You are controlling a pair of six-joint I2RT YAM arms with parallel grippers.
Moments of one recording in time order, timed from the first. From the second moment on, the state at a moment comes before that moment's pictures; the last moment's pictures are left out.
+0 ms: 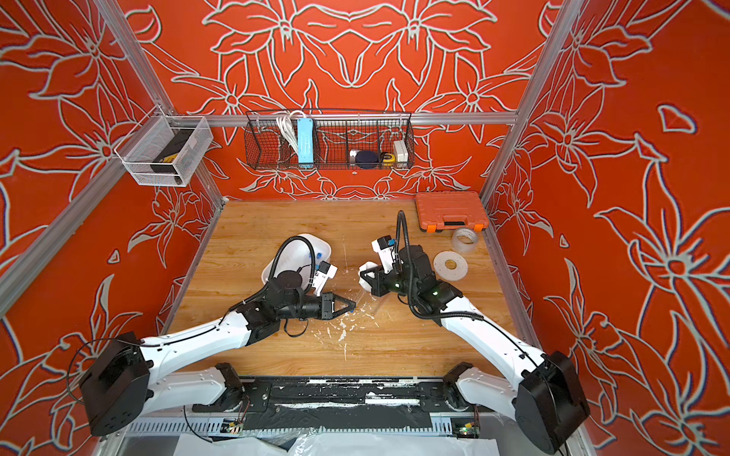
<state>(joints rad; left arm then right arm) -0.75 1.20 0.59 0.26 0.56 -0.91 0.57 1.14 0.77 -0.12 -0.45 0.35</state>
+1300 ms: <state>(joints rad) -0.46 1.52 0.88 -0.25 -0.09 -0.46 0.32 1.11 0.64 -0.16 -0.61 0.35</state>
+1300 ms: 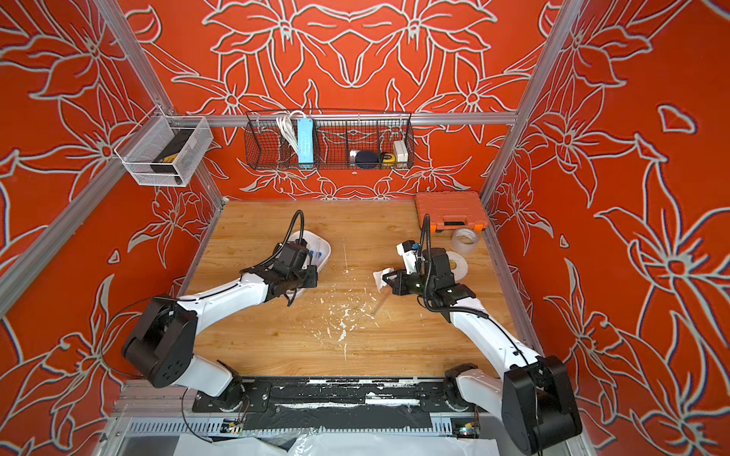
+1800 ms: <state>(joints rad) -0.41 1.52 0.93 -0.31 -0.11 -0.41 0.32 1.06 0.61 -0.16 -0.62 0.37</state>
